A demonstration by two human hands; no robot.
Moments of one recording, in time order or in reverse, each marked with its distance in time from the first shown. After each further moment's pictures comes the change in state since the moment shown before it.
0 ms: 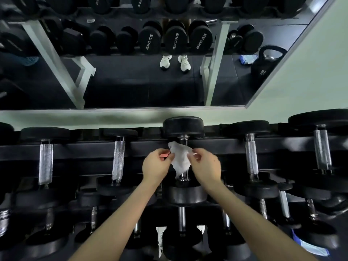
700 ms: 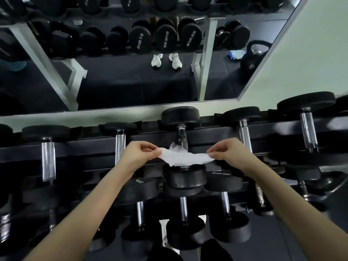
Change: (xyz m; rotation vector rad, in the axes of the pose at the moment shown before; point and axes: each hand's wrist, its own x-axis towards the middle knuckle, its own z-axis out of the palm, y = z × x) left_hand -0.025 0.009 -0.084 -0.049 -0.303 0.005; right_hand -0.030 0.023 -0.087 0.164 -0.297 -0.055
